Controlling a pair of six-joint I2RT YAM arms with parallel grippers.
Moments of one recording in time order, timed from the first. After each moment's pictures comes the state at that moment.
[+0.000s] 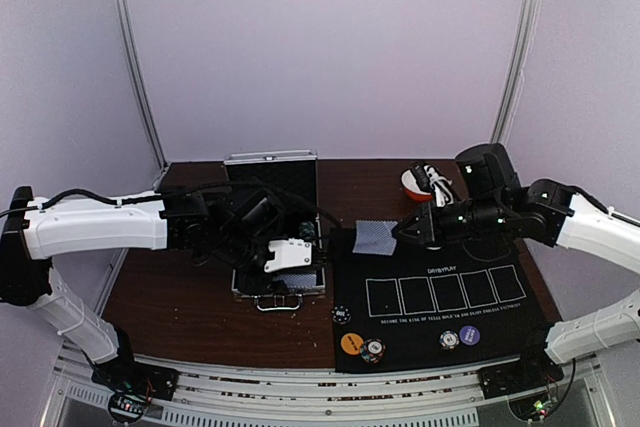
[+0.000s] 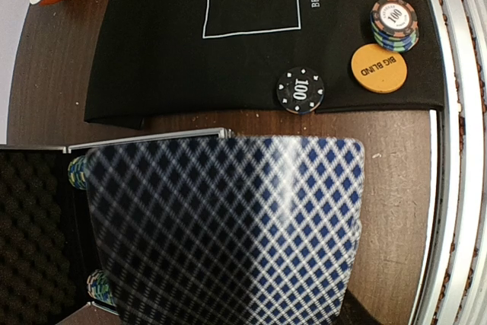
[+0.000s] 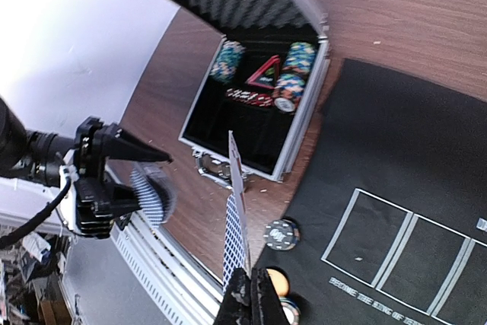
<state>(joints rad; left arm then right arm) -1.05 1.49 1.17 -0.70 0.01 0.56 0.81 1.13 1.01 -0.52 -0.21 0.60</state>
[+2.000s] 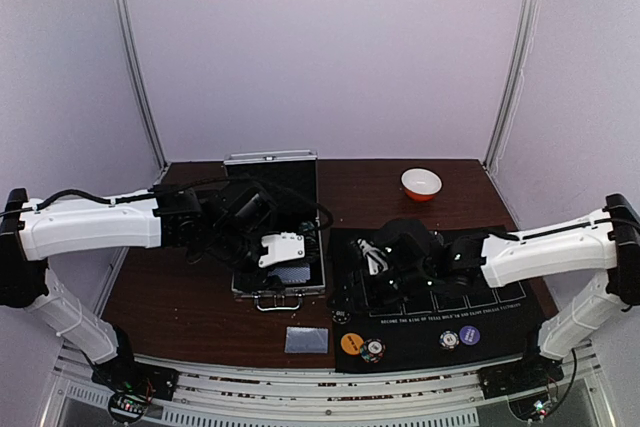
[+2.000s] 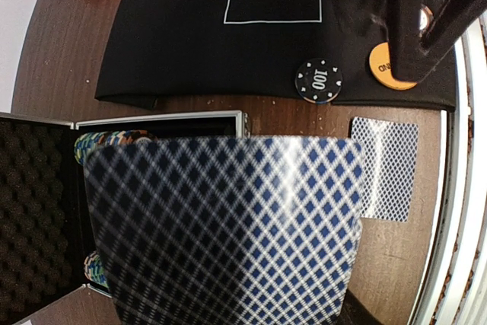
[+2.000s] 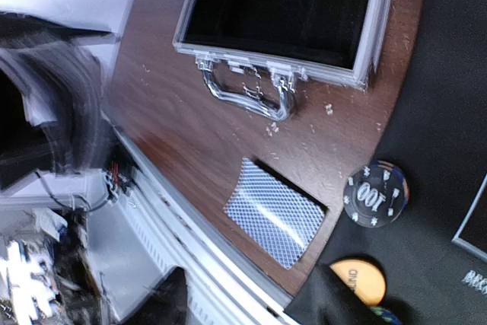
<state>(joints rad) -1.02 1.46 1.15 -0.70 0.00 0.51 1.09 1.49 0.85 -0.12 -0.21 0.92</state>
